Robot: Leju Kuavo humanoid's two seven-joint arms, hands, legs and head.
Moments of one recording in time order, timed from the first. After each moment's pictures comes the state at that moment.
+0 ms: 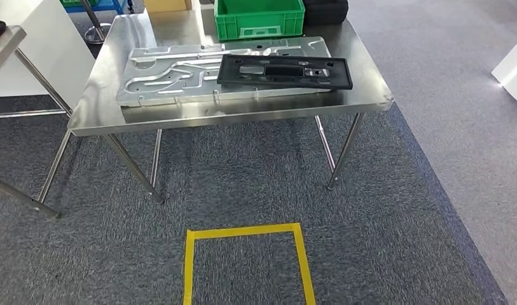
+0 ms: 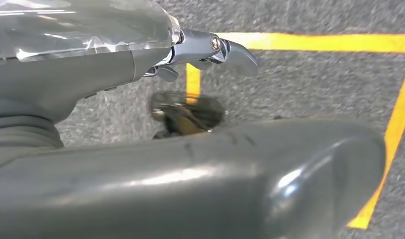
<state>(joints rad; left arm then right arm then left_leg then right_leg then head) -0.06 -0.07 1.33 -0.23 -1.01 -0.18 -0.43 -0.06 0.10 -1.30 -0.23 1.40 0.02 -0.09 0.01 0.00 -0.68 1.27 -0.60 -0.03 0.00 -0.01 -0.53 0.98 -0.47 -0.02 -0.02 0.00</state>
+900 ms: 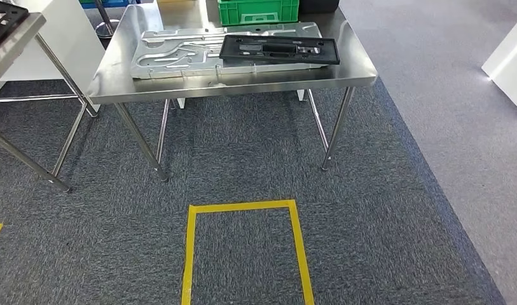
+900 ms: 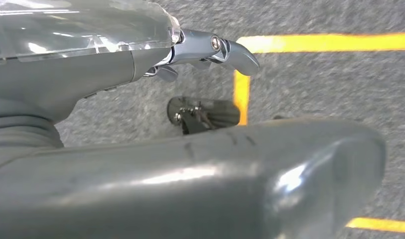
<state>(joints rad) -0.07 -0.06 1.31 -0.23 -1.04 -0.19 -0.43 -0.08 0.12 -1.31 -0.22 1.39 0.04 -0.10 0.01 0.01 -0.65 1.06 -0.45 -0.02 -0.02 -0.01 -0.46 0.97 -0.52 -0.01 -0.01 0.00</state>
